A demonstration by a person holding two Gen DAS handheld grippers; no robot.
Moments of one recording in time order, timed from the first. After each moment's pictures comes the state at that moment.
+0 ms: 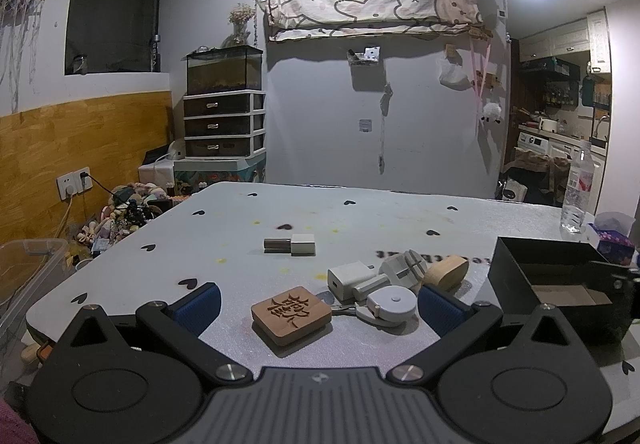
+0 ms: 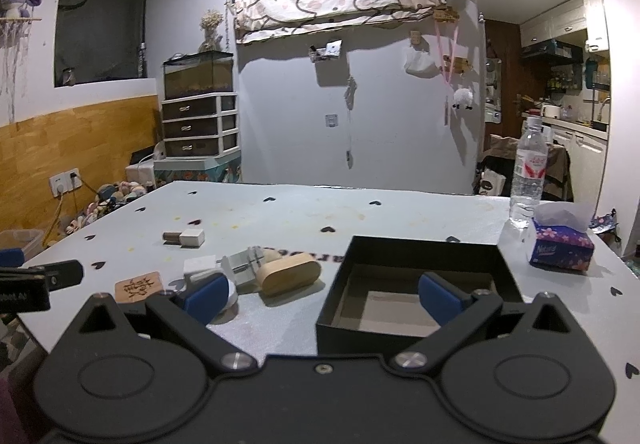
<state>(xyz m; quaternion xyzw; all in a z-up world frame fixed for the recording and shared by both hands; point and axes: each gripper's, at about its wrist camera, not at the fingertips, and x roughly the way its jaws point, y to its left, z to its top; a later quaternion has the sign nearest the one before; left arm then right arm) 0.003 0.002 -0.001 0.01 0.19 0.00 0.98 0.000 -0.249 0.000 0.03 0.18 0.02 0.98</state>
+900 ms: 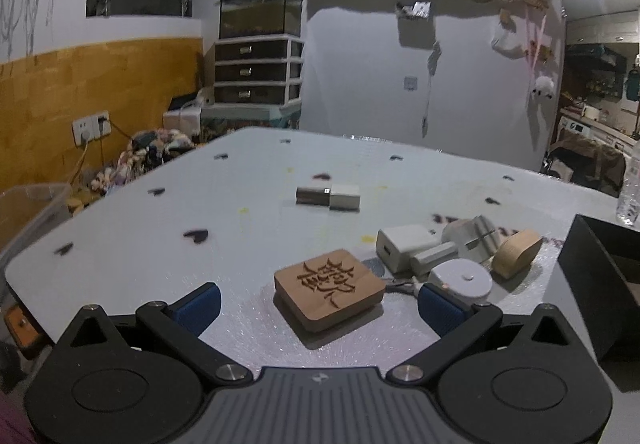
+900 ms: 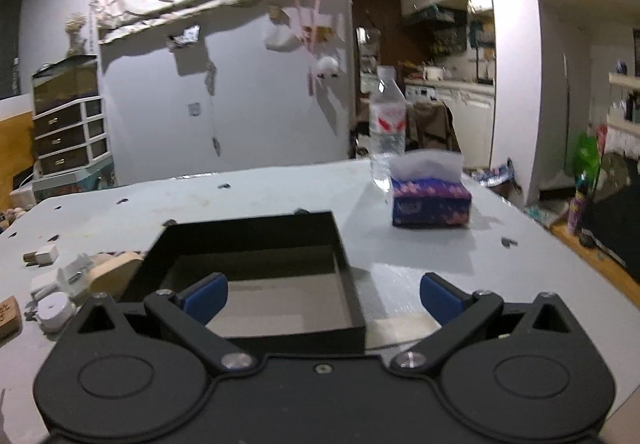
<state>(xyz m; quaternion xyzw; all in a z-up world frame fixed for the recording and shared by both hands) 0.083 0.028 -0.056 -0.02 0.25 0.05 0.97 0.029 -0.356 -0.041 0.08 0.21 -0.15 0.96</state>
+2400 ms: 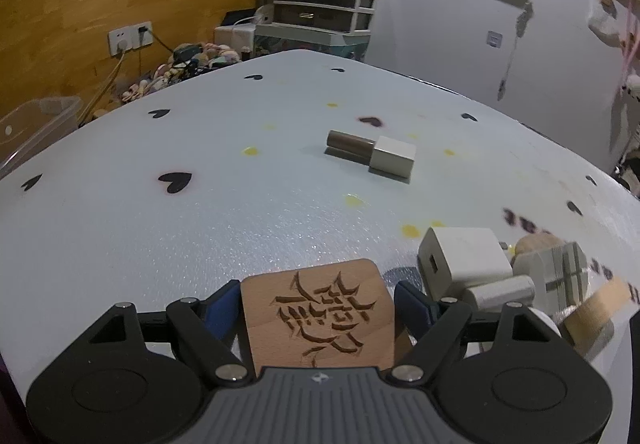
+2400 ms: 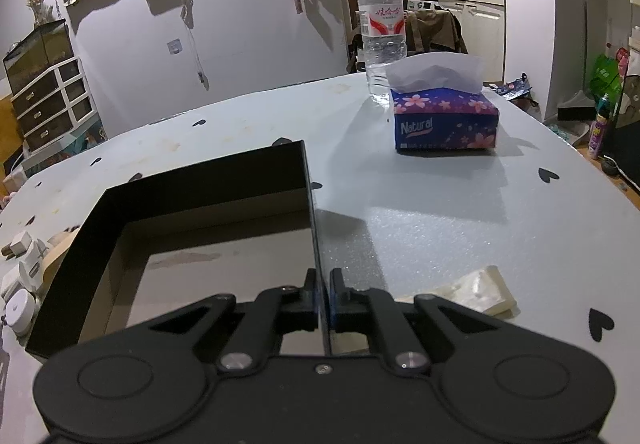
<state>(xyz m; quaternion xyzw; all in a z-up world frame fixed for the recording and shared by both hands) 0.187 0.024 -0.086 -0.10 0.35 0.15 0.92 0.099 -0.403 -0.076 0.13 0.32 -0.12 0.93</state>
